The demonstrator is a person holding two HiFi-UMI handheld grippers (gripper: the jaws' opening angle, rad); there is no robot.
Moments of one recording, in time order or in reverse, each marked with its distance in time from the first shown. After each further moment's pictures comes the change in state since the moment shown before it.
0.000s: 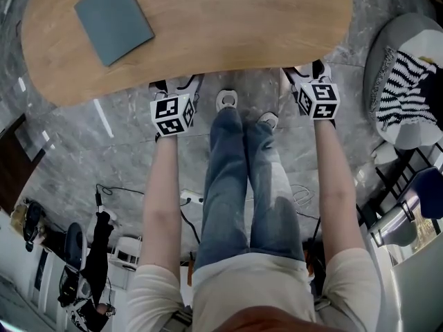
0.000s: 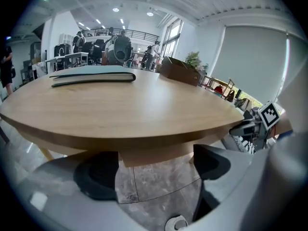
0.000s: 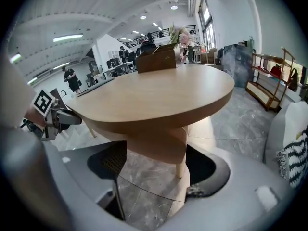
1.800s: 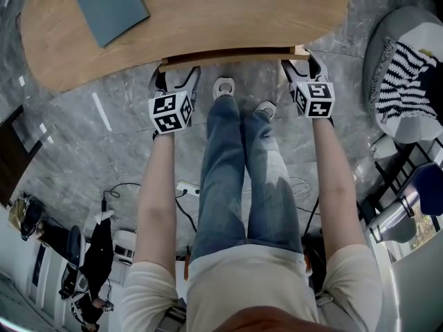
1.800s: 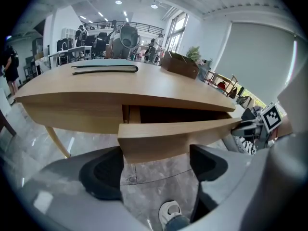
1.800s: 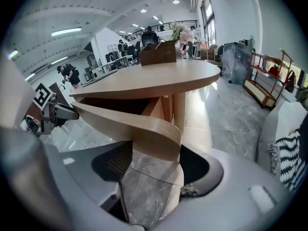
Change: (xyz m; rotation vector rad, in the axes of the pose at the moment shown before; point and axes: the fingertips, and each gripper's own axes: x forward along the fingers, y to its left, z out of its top) left arm -0.035 -0.011 -0.048 -0.042 0.089 0.027; right arm -0.032 0.011 -0.049 -0.014 0.076 -0.031
